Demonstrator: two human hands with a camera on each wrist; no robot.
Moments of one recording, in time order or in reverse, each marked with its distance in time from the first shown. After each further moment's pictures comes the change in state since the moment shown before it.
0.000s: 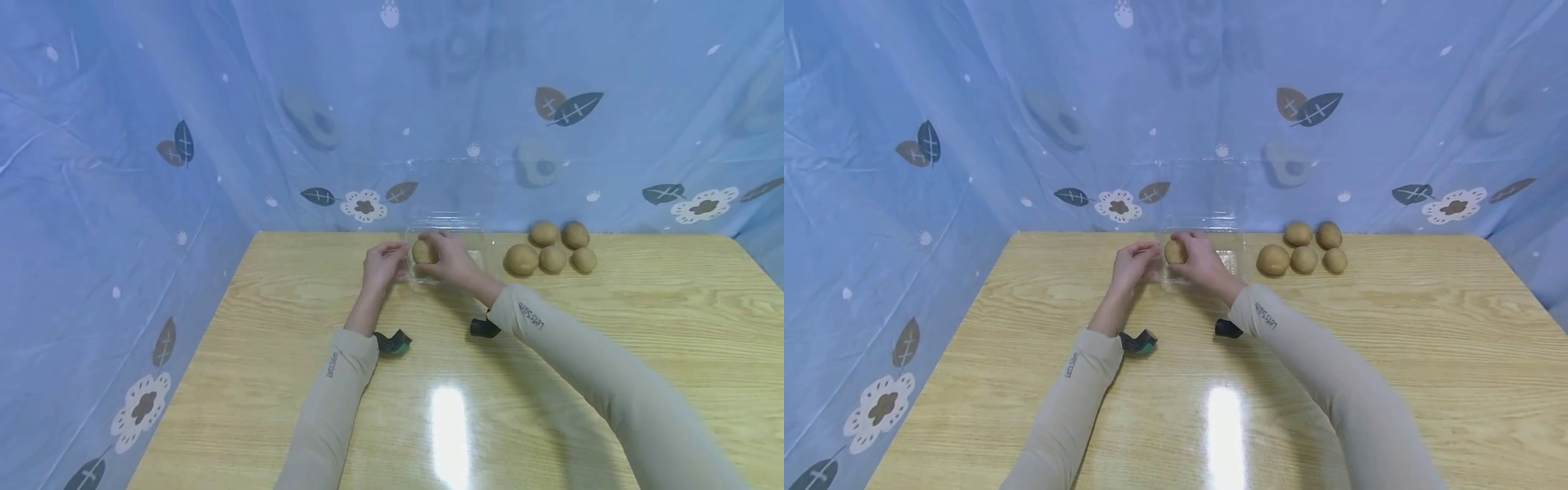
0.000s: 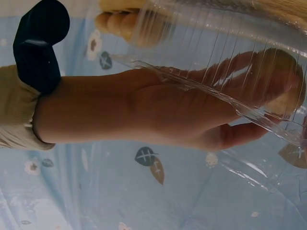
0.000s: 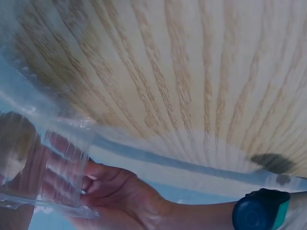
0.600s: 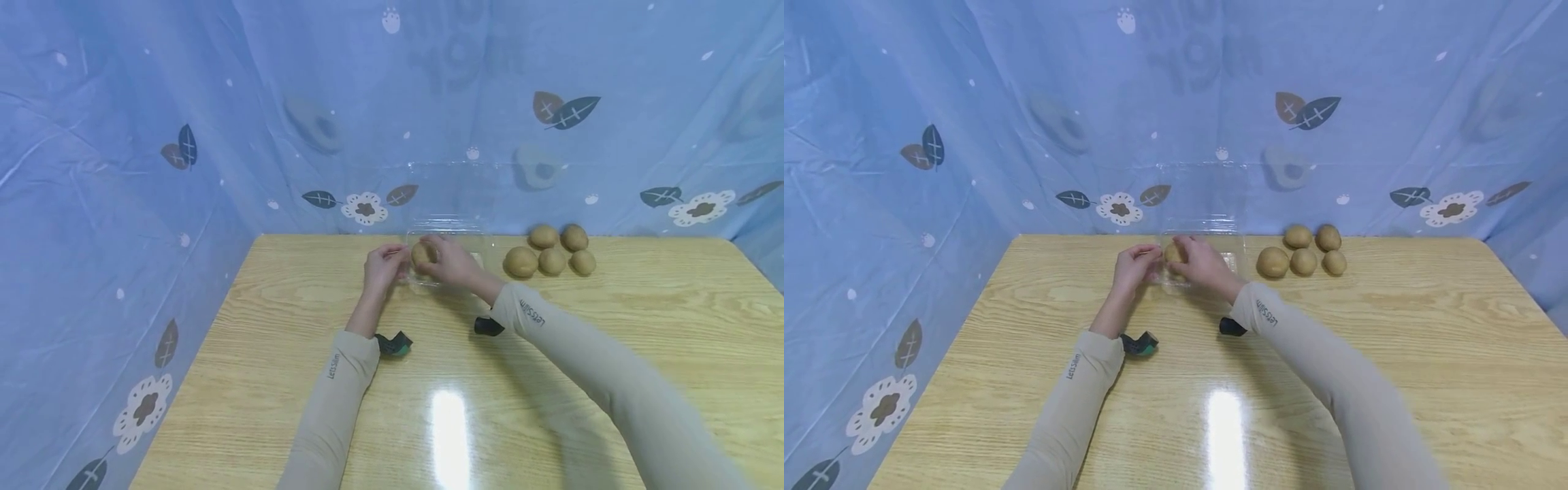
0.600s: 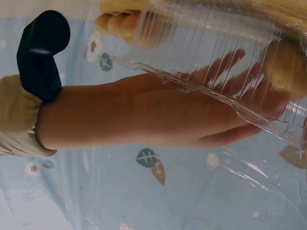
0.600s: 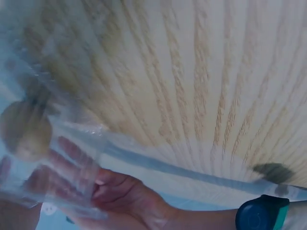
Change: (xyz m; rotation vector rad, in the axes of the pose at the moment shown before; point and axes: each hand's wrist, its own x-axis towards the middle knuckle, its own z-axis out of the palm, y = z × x) left_hand -0.001 -0.002 0.001 0.005 0.013 0.036; right_hand 0.001 0.004 -0.004 -0.061 -0.063 -0.023
